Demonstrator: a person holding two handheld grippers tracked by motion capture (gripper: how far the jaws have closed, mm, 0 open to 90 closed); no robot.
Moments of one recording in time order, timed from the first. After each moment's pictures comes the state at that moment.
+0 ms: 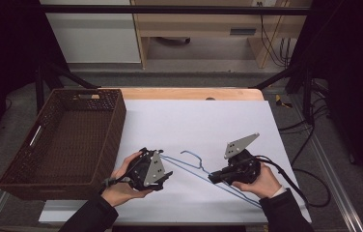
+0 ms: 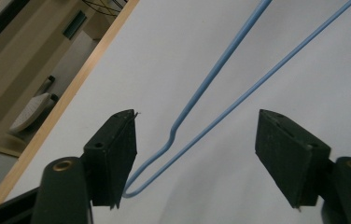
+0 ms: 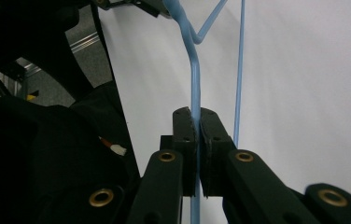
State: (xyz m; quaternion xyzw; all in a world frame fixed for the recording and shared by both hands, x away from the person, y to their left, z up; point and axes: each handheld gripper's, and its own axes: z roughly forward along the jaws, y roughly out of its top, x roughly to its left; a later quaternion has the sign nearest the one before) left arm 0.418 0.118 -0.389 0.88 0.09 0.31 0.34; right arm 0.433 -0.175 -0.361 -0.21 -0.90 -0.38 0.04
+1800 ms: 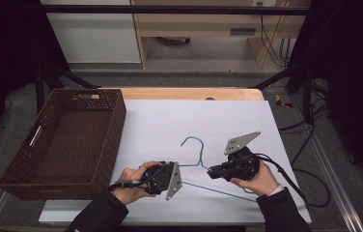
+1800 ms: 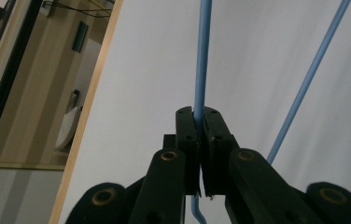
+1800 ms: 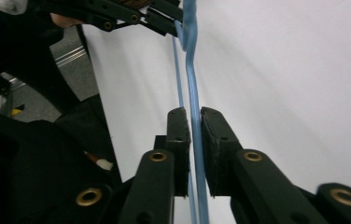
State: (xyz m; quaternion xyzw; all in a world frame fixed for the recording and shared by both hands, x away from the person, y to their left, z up) left arm 0.407 0.083 -0.392 0.90 0.00 0.37 0.24; right arm 0.439 -0.176 -0.361 -0.23 -0.89 -0.40 0.01
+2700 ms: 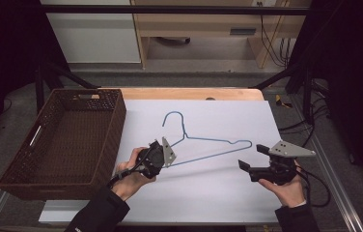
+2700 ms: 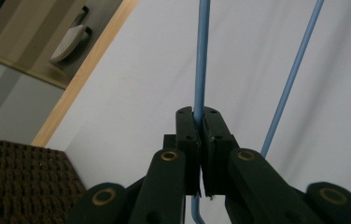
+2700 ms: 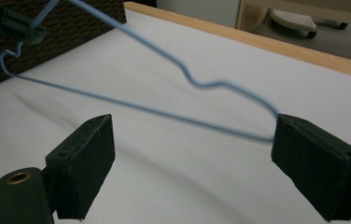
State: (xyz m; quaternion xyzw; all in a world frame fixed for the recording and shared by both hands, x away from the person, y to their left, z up) left arm 0.440 0.092 -0.369 0.89 0.22 0.34 0.22; right arm 0.417 -0.261 -0.380 -0.39 -0.76 -0.47 -0.21
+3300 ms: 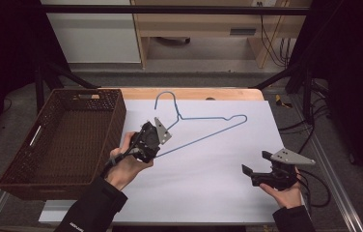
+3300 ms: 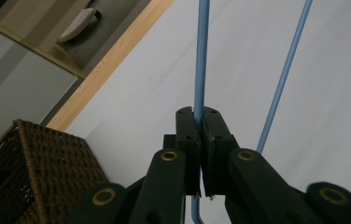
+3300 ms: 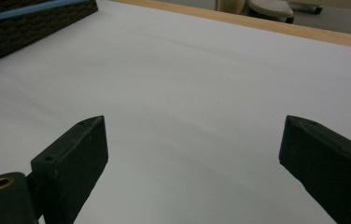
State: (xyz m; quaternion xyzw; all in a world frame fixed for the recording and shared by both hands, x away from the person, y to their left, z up) left arm 0.453 0.101 -0.317 0.87 0.28 0.33 0.23; right arm 0.415 -0.274 -0.414 -0.43 -0.74 -0.46 -0.23
